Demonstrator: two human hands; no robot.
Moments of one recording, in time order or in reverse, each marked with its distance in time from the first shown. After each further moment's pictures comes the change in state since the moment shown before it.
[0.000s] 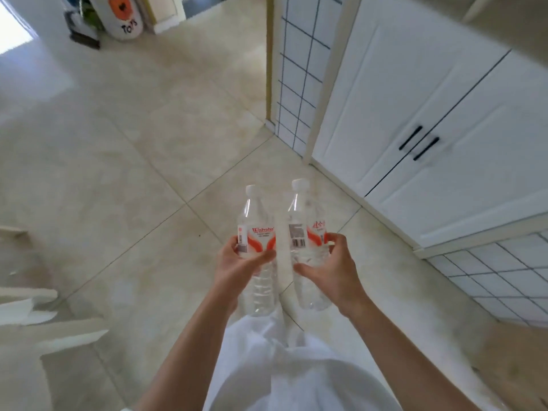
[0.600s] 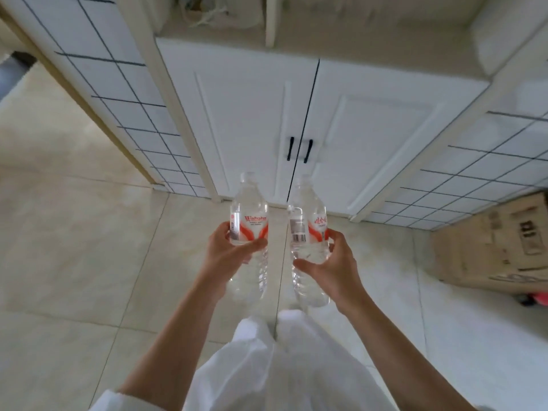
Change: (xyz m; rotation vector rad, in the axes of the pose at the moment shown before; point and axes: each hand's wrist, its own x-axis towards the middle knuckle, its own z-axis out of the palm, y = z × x) left_hand 0.158 0.159 0.187 0.409 -0.553 0.192; right_hand 0.111 -0.017 -0.123 0.271 0.570 0.310
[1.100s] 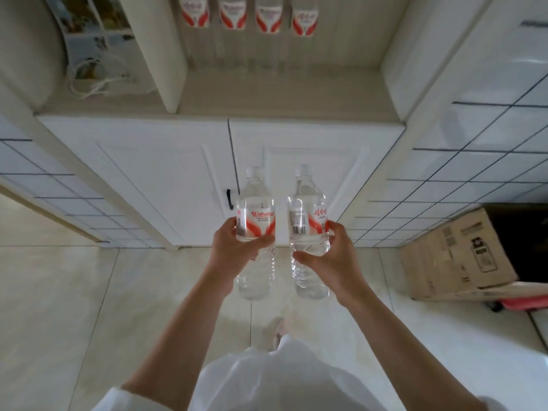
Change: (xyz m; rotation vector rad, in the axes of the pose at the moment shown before) left_hand 0.103 0.121 0.185 0.068 -0.156 0.099; right_hand 0.152 -0.015 -0.151 0.101 0.168 -0.007
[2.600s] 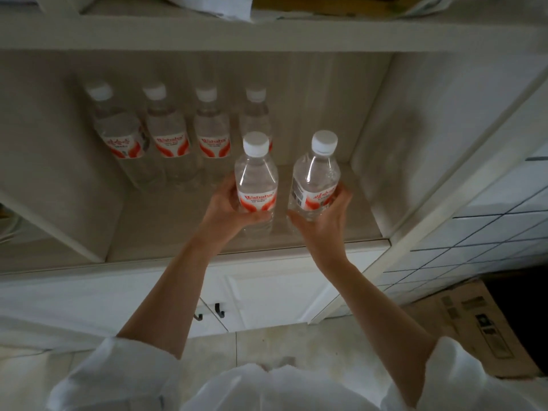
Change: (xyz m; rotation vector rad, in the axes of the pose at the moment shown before) left_hand 0.269 0.221 0.089 0.056 -0.242 0.504; right_hand 0.306 -0.124 -0.057 0.278 0.400 -0.524
